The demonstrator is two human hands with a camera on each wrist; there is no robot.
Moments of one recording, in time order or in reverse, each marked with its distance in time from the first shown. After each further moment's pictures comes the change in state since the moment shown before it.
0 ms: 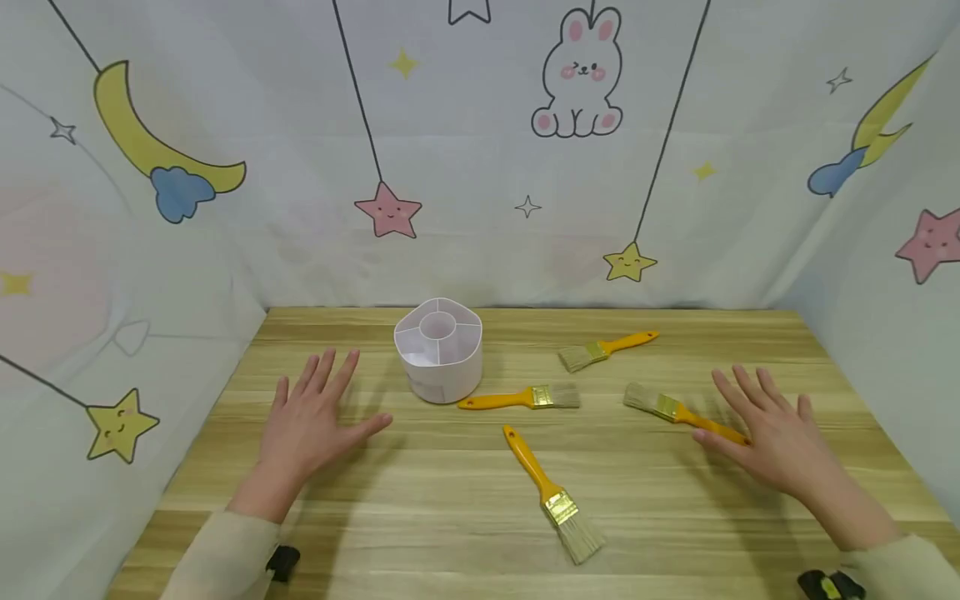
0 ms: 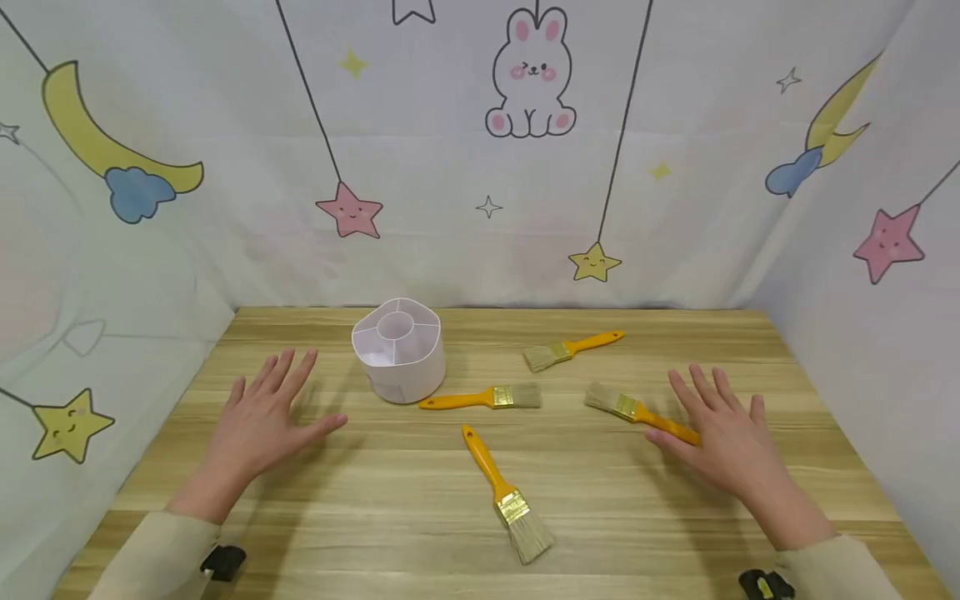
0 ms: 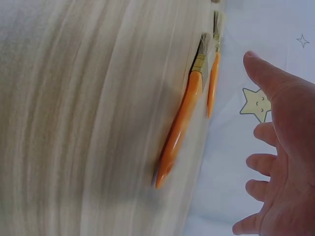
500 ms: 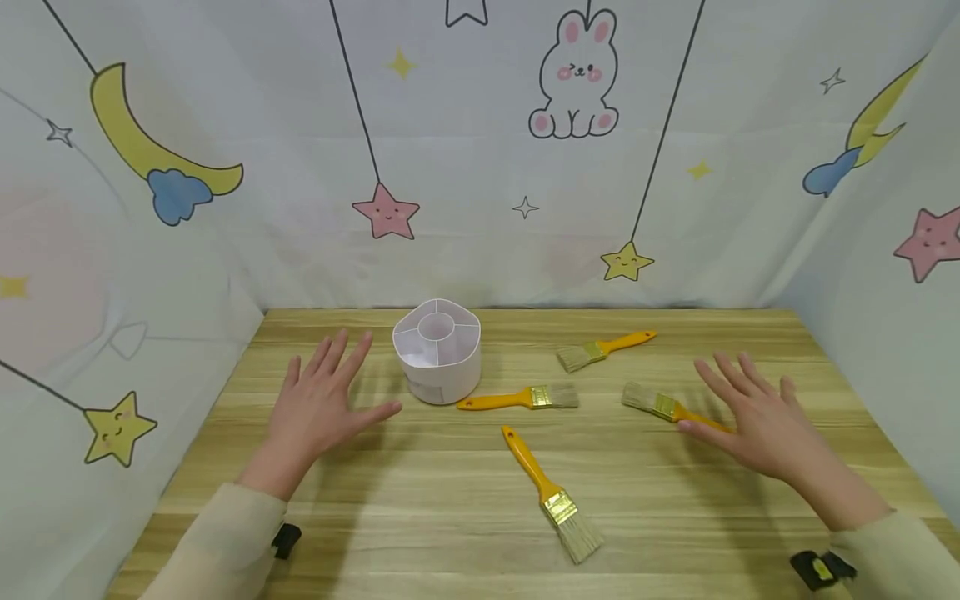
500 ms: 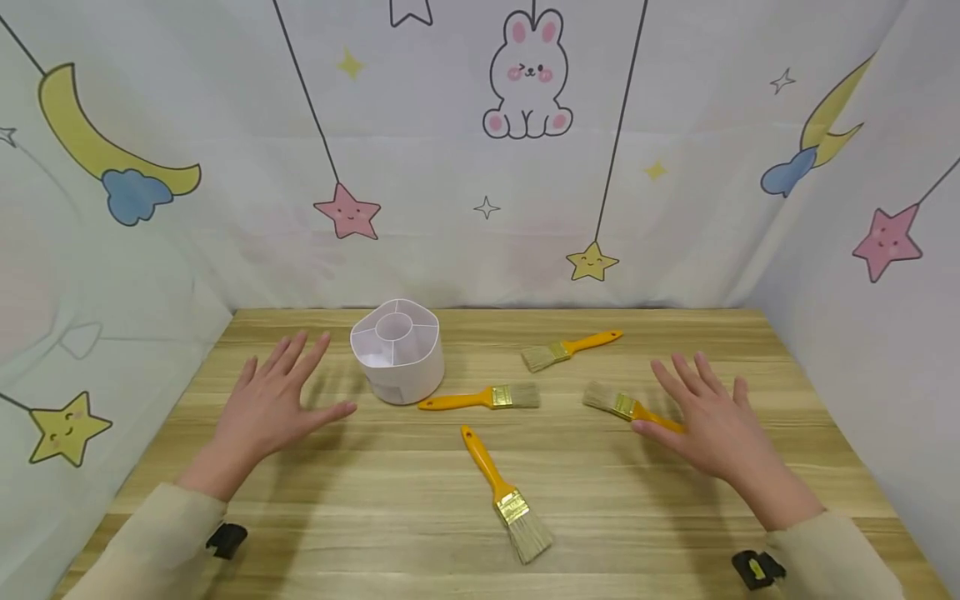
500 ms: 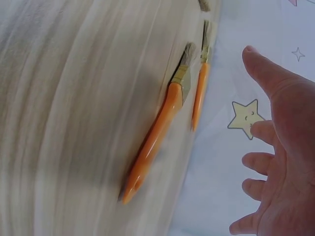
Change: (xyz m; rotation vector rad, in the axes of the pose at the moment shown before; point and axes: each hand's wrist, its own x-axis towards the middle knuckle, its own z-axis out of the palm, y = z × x) left_hand 0.021 0.013 -0.015 0.034 -0.037 0.053; right_hand 0.014 -0.013 -0.013 0.005 -0.012 -0.043
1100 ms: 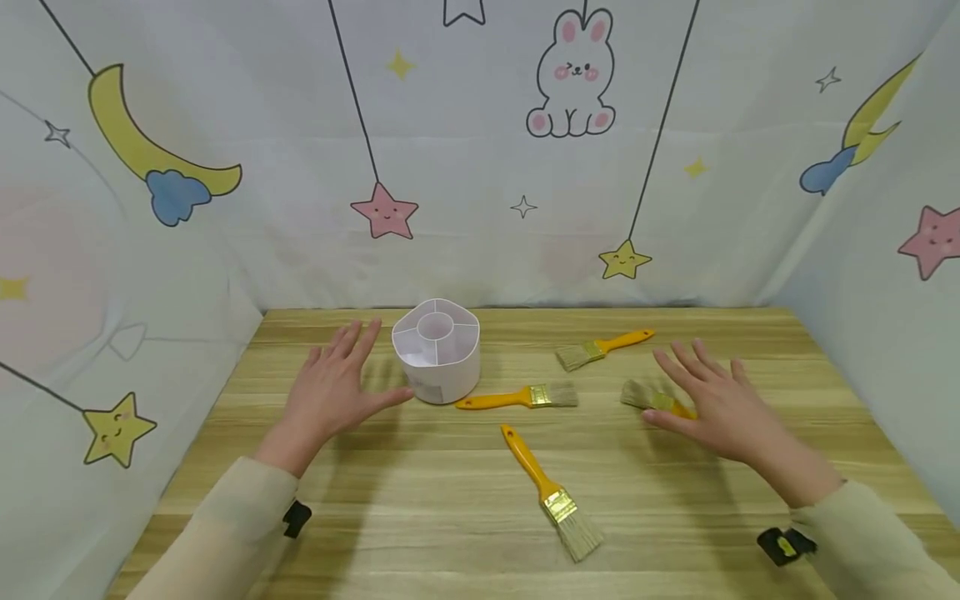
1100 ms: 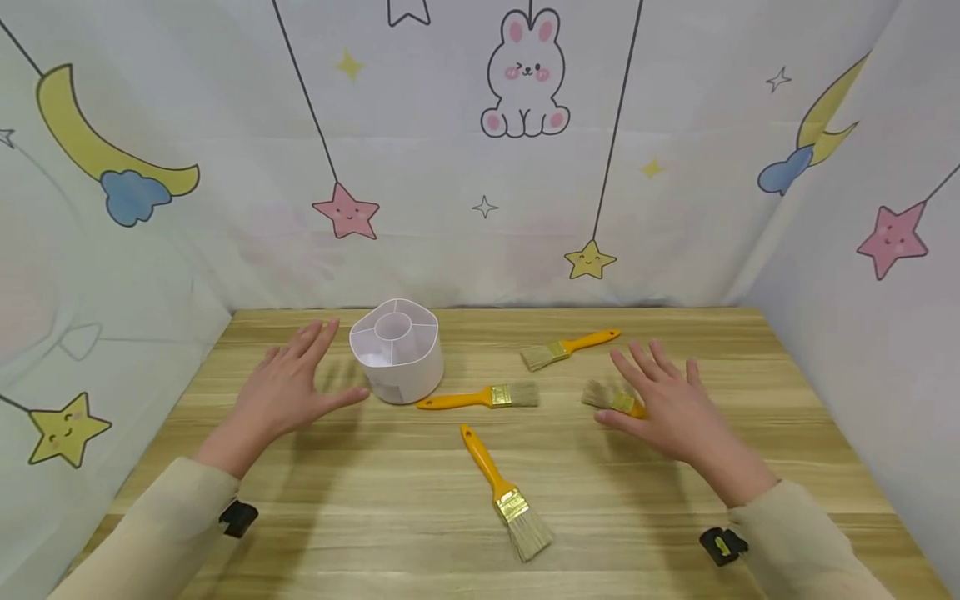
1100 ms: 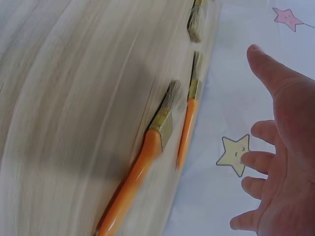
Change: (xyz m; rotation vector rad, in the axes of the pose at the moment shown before) left_hand 0.024 0.008 -0.003 -0.041 0.000 0.042; right_hand 0.025 -0.034 -0.002 0.007 -0.028 -0.078
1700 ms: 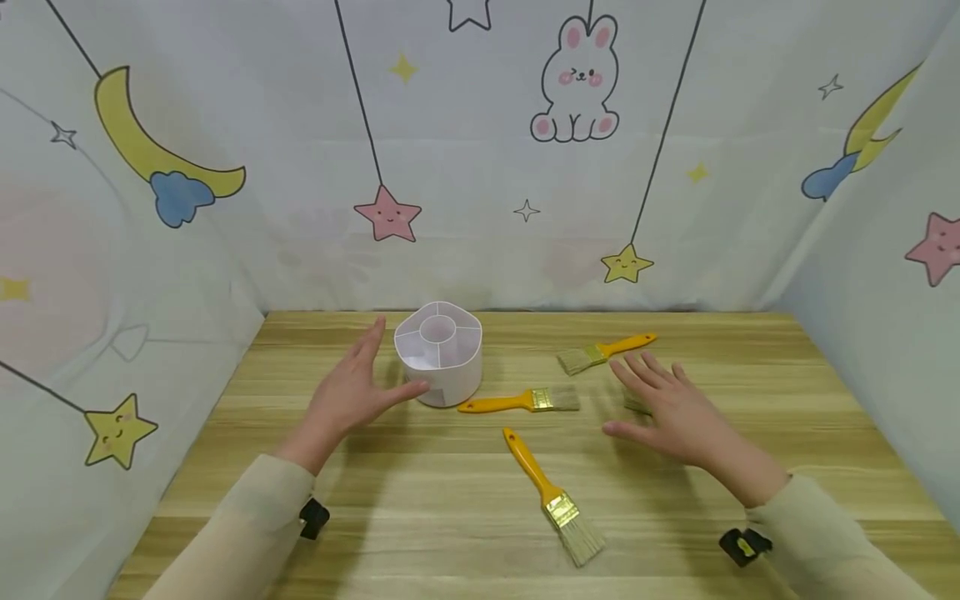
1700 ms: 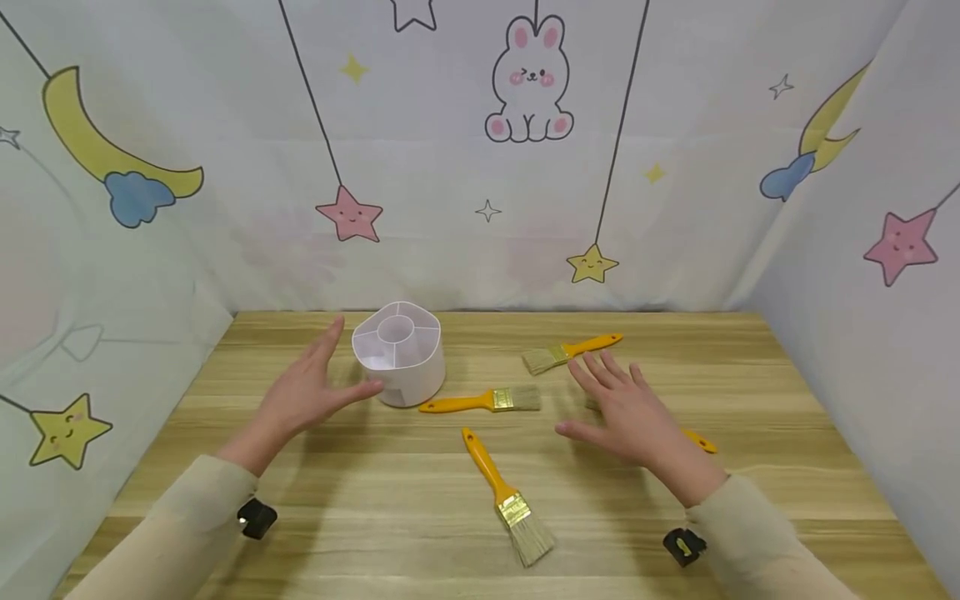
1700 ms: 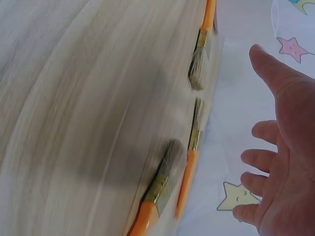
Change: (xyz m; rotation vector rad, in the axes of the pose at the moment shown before) left_hand 0.011 0.008 0.015 -0.317 -0.054 -0.118; right_hand 0.022 -0.039 0.018 0.043 0.003 -0.115
